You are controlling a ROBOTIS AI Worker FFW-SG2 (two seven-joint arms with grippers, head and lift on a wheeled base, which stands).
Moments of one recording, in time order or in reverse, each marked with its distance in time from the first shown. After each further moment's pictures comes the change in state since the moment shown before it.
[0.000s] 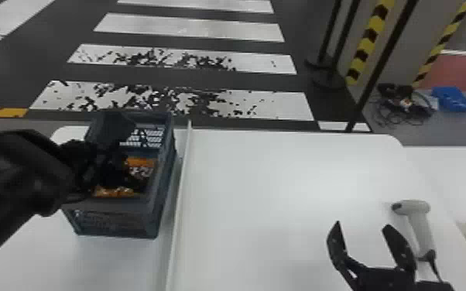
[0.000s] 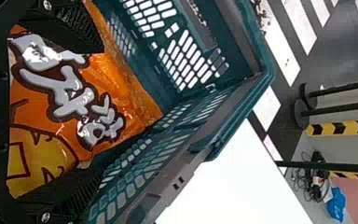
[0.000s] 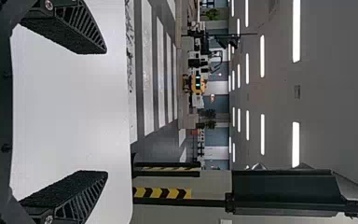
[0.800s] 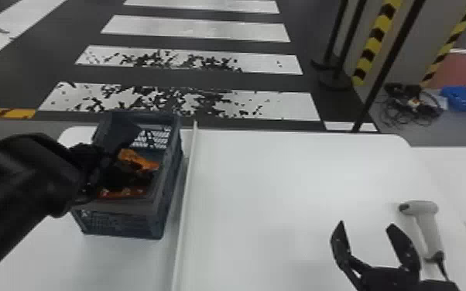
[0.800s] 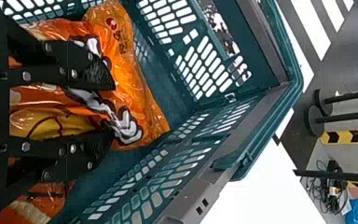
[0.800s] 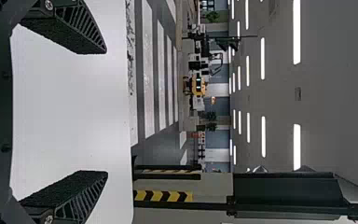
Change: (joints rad) left arm 0.009 -0.022 0.023 0.031 -0.048 0.012 0.009; right arm -0.013 -0.003 0.008 0.010 0.000 0.006 0.003
